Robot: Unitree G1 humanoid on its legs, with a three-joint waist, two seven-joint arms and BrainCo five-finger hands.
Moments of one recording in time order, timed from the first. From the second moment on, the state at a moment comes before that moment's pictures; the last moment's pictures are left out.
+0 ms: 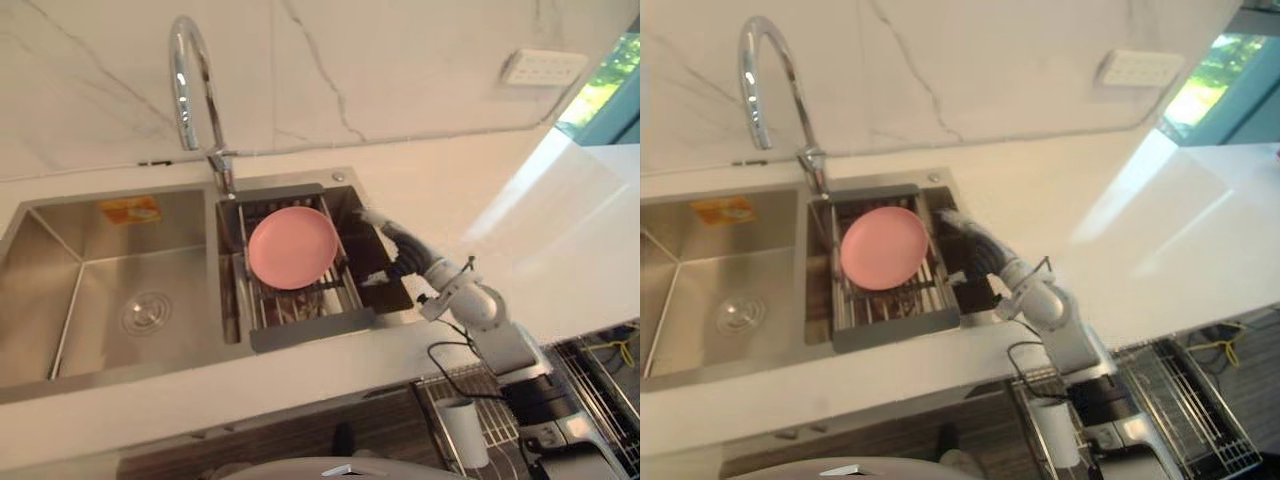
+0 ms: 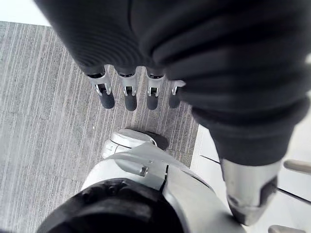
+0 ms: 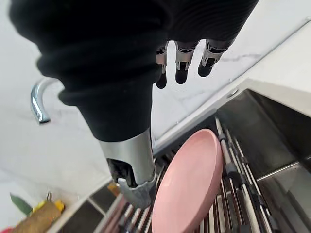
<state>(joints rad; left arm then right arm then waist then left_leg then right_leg) 0.17 0.18 0.15 1.03 -0.25 0.48 -0.07 -0.25 -0.56 0.22 -0.05 -0.31 -0.22 0.27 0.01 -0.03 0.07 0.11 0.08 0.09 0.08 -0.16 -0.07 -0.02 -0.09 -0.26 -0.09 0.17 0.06</state>
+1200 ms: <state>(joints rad) 0.18 0.20 0.12 0.97 -0.21 0.50 -0.14 -0.45 -0.58 0.48 0.50 -1.07 -0.30 -0.21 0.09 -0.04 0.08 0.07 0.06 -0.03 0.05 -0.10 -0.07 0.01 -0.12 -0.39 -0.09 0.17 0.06</state>
